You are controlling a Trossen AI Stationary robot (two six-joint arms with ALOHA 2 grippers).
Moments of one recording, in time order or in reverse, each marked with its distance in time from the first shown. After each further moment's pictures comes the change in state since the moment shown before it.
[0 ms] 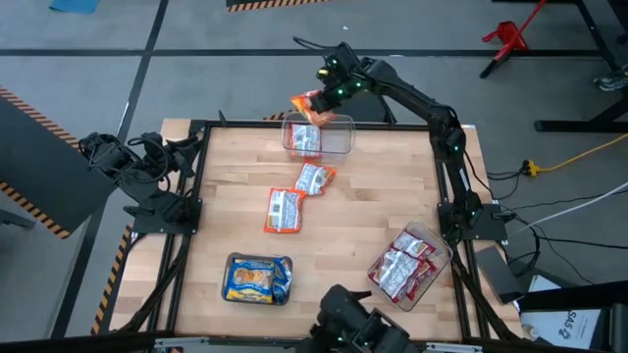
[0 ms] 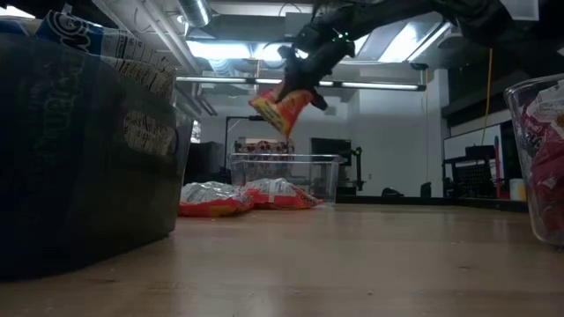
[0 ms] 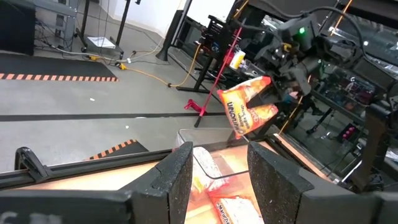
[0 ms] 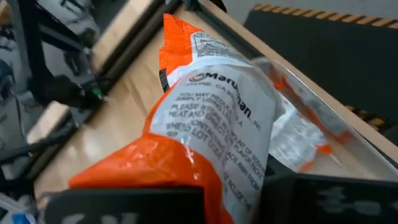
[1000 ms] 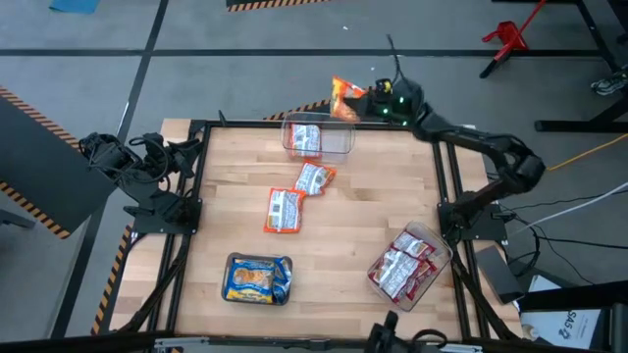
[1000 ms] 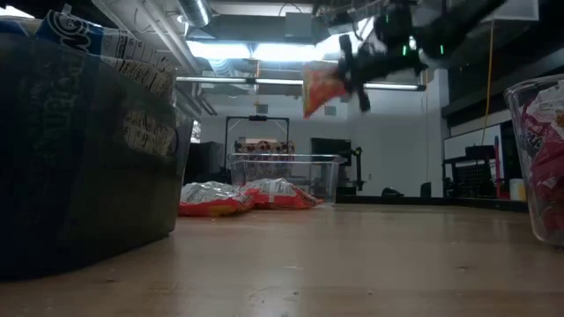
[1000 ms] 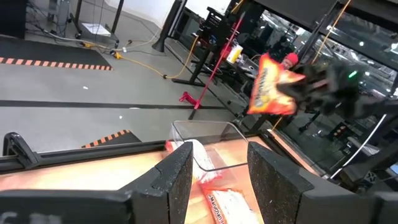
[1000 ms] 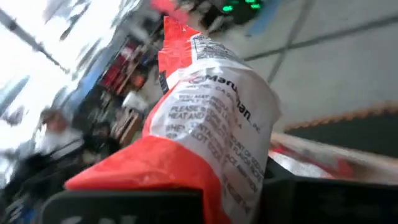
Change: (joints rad) left arm 0.000 0.000 0.000 -0.003 0.034 -0.052; right arm -0.074 -0.688 -1.256 1.271 0.153 0.513
